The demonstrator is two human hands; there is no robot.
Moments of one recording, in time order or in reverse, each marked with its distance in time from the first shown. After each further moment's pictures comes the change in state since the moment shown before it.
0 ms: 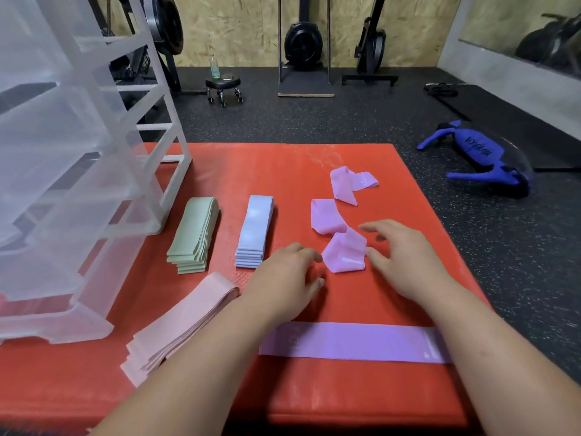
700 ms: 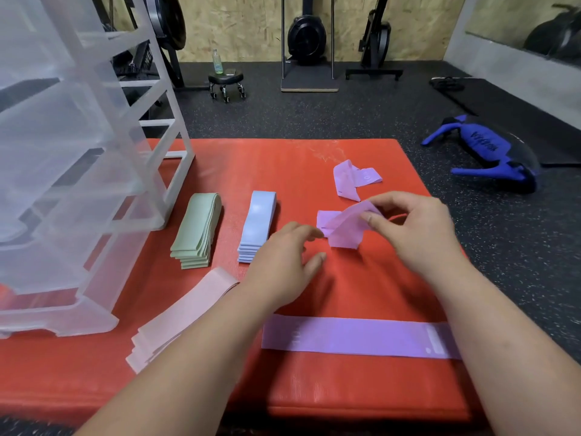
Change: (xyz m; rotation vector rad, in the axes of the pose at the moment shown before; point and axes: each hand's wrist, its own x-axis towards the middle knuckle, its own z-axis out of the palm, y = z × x) left_hand 0.010 -0.002 -0.009 -0.194 0.157 0.022; right_hand 0.009 -0.030 -0.034 0.343 0.216 -0.008
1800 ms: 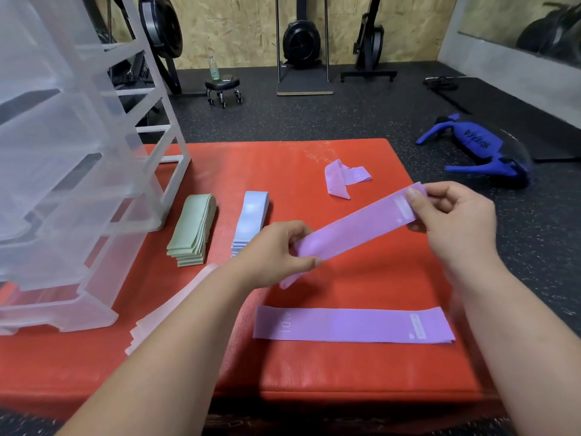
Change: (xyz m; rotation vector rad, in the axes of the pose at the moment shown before) left_hand 0.007 0.008 -0.023 -0.274 -0.276 -0.029; right_hand -0.018 0.017 -0.045 0.415 0.325 0.286
